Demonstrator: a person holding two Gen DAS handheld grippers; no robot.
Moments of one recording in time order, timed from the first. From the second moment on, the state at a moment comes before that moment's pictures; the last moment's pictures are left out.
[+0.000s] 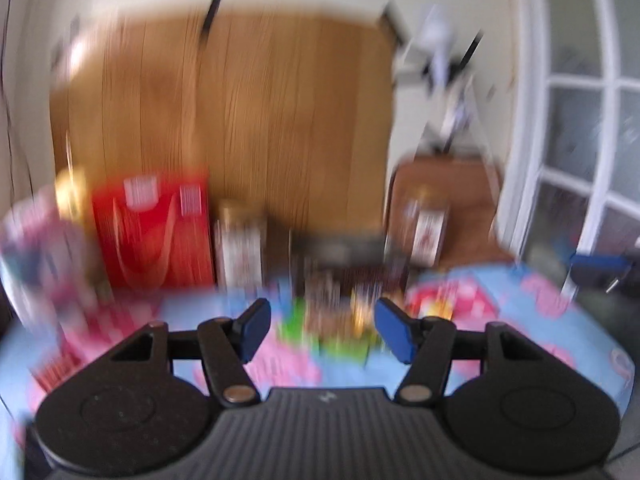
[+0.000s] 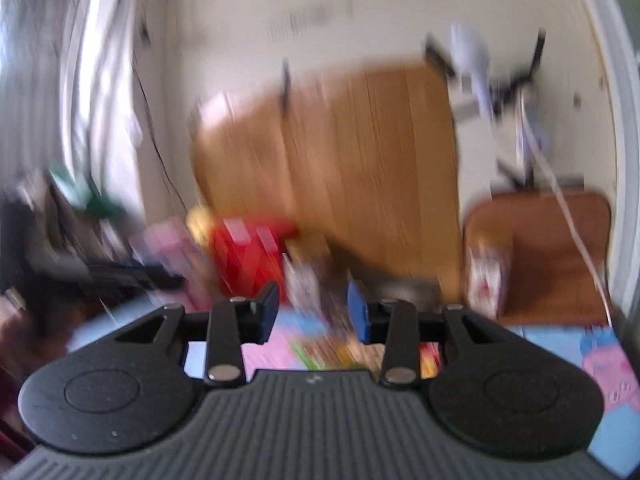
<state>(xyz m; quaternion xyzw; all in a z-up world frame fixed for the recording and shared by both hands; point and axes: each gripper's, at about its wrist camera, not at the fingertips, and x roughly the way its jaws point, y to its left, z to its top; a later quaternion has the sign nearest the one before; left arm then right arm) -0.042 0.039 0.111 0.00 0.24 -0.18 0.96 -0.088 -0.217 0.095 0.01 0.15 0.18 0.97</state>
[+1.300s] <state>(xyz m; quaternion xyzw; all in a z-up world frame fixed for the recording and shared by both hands) 0.068 0.009 -0.047 -0.22 0.46 -0.31 0.80 -0.022 -0.264 -0.049 0.39 0.38 0.20 0.82</state>
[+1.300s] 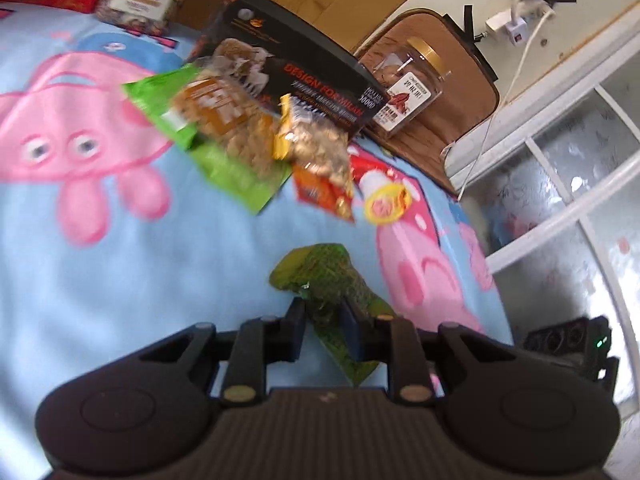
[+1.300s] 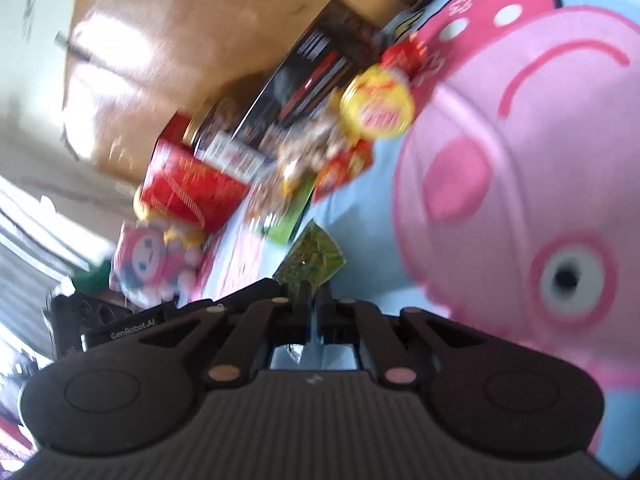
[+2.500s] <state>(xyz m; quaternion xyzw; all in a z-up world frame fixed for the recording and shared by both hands) -0.015 0.022 -0.037 -0.09 0.41 -0.25 0.87 -0.060 -0.199 -0.043 0.25 0.36 0.20 0.87</state>
